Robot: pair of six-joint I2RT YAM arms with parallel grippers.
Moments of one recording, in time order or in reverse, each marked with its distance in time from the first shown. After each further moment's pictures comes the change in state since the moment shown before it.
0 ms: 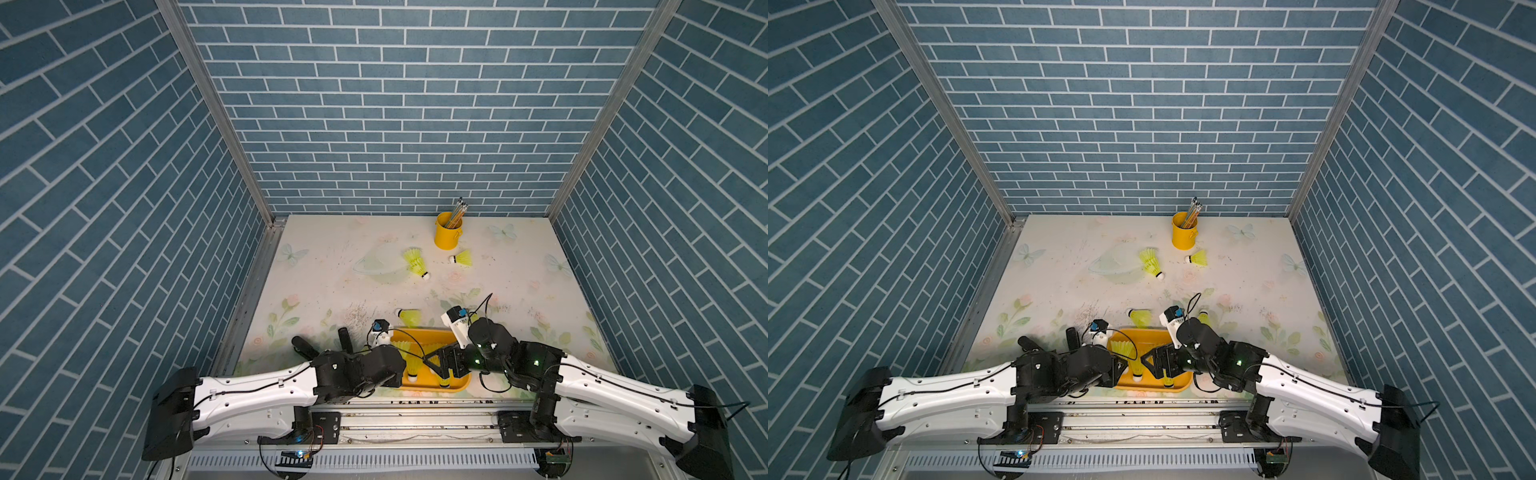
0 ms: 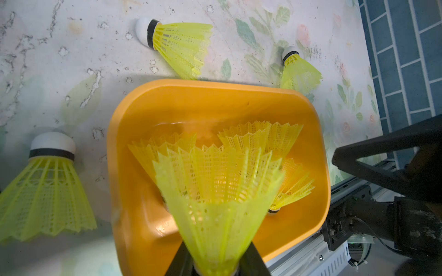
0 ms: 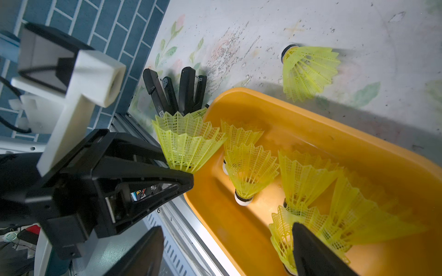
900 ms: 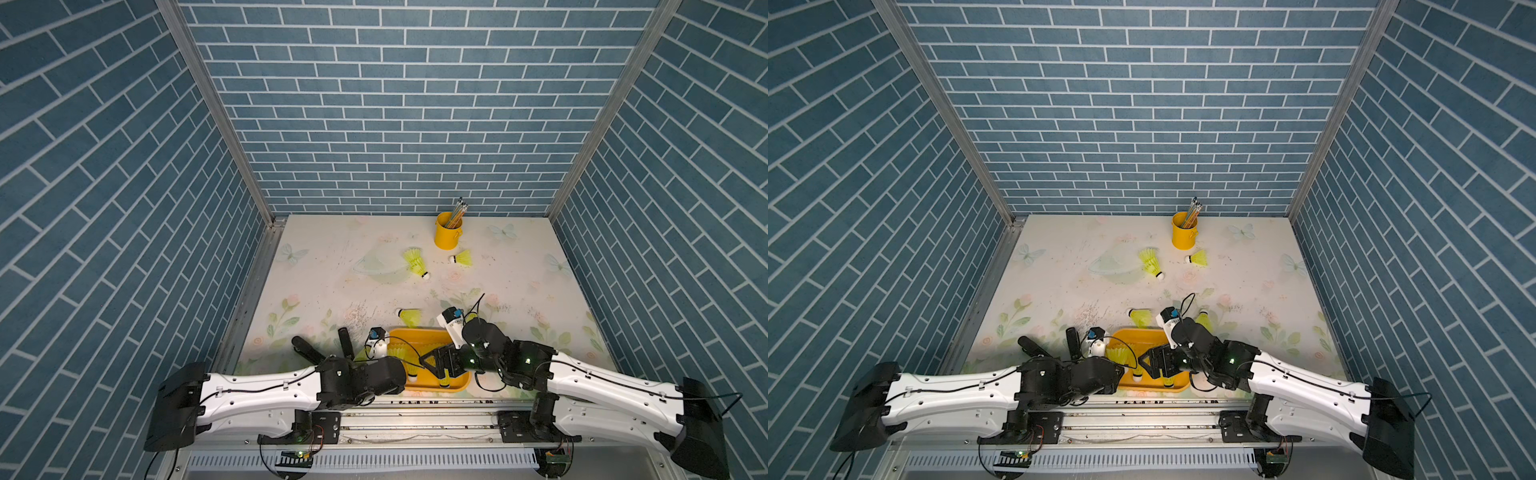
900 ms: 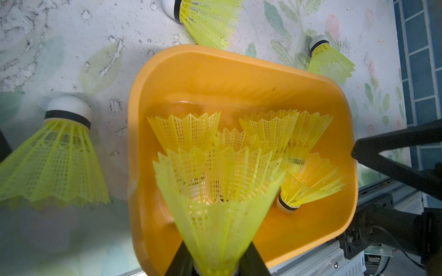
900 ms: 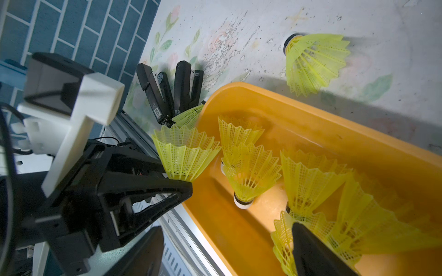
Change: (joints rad) left arm -0.059 0.029 -0.027 -0.028 -0.051 -0.117; right arm 0.002 0.059 -0.007 0.044 -0.014 0.008
